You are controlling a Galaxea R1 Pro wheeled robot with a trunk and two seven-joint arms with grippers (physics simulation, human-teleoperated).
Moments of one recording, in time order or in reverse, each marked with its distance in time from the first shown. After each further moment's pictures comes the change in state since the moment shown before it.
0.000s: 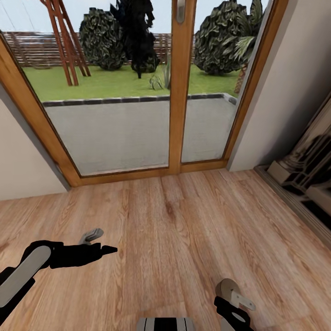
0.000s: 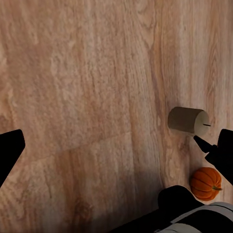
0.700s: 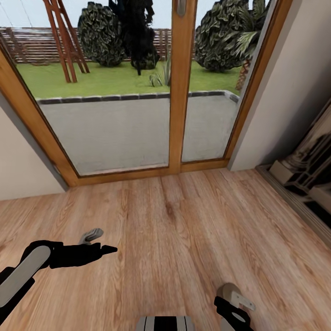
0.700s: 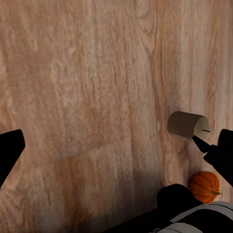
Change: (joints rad) left arm 0.000 0.001 0.002 0.000 0.007 0.001 0.000; right arm 0.000 0.000 0.000 0.000 0.000 0.000 0.000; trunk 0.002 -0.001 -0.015
